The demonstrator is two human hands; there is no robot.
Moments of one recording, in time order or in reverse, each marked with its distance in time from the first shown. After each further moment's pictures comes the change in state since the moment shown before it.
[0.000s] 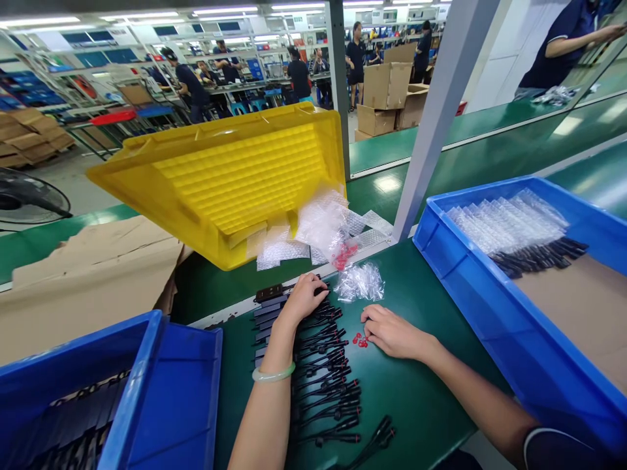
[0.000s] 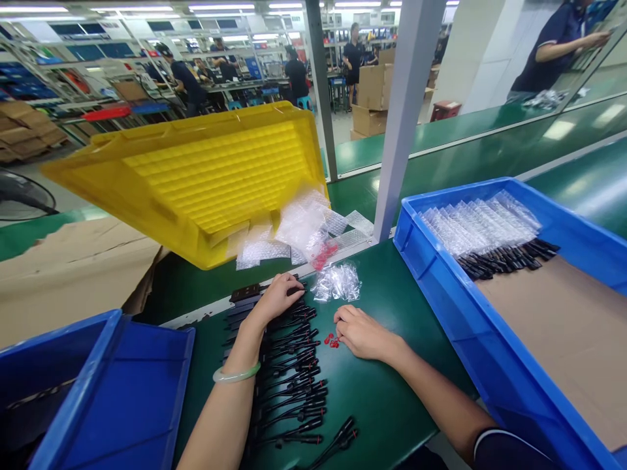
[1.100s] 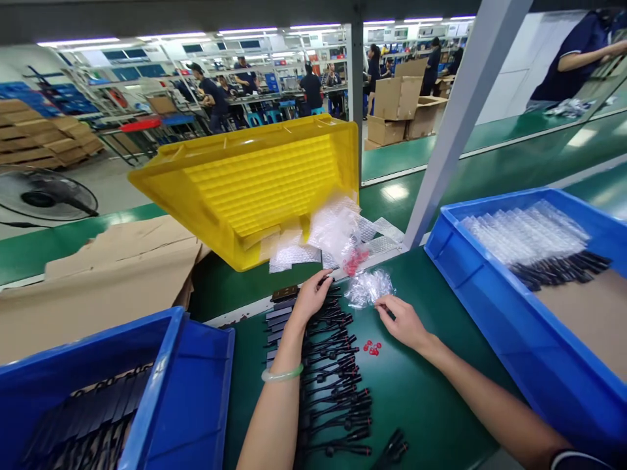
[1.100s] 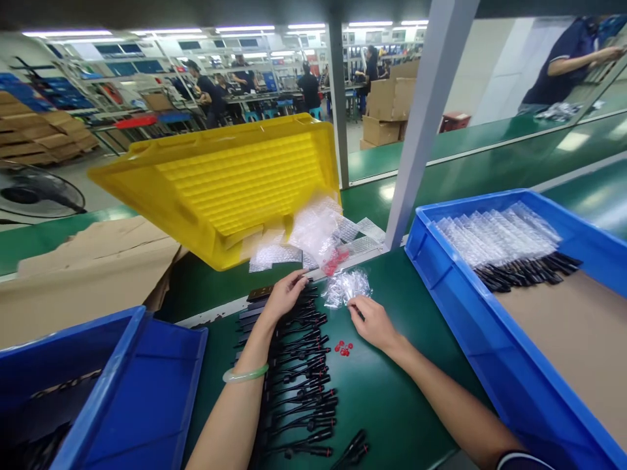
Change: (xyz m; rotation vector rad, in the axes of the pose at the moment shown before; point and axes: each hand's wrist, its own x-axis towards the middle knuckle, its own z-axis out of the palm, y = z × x) left_hand 0.004 -0.004 0.000 -0.368 0.266 -0.132; right_hand 0.023 0.019 0.008 0.176 0.601 0.120
